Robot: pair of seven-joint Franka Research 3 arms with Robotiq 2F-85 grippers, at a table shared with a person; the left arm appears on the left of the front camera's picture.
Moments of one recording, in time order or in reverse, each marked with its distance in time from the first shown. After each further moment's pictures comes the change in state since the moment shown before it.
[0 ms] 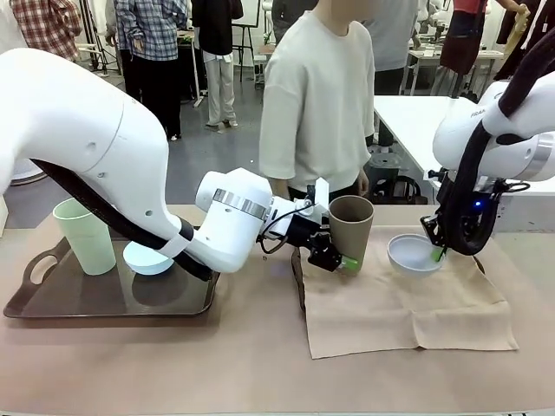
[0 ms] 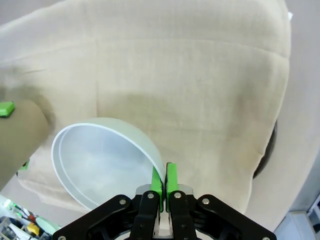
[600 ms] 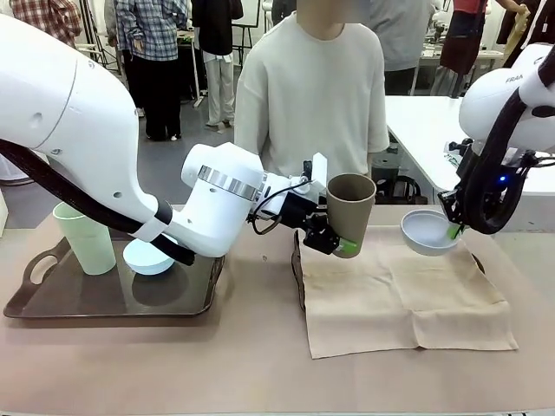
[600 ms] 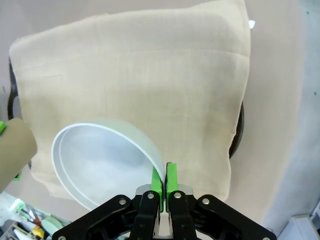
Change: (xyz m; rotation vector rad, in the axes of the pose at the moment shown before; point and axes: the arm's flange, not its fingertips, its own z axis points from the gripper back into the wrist) left arm 0.051 -0.013 0.036 0.009 0.016 -0.041; right arm -0.013 -0.013 0.056 0.005 -0.080 -0.028
